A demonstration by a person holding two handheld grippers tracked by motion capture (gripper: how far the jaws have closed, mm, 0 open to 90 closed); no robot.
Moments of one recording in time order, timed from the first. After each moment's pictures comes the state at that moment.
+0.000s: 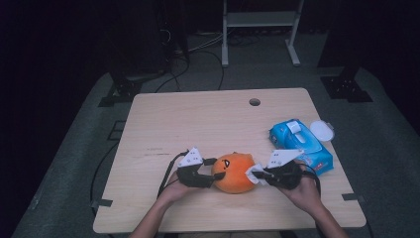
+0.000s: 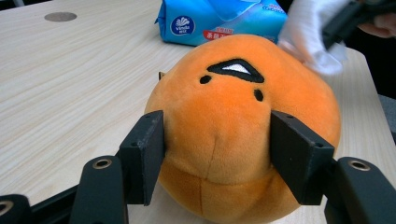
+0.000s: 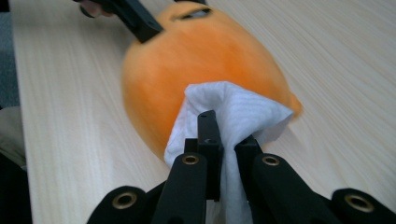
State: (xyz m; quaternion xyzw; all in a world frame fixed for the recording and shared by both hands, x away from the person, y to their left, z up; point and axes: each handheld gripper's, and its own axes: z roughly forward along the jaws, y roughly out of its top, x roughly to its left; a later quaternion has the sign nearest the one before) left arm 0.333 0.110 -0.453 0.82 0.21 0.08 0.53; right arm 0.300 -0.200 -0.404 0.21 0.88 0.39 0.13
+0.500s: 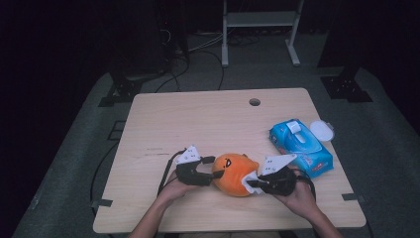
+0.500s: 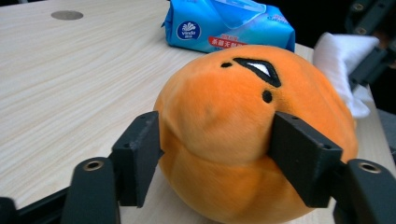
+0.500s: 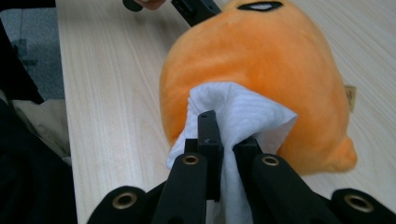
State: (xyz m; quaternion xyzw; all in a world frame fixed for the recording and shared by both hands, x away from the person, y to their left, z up) left arm 0.337 0.115 -0.452 0.81 0.23 0.07 0.54; right arm 0.288 -0.180 -0.412 0.18 0.90 0.39 0.08
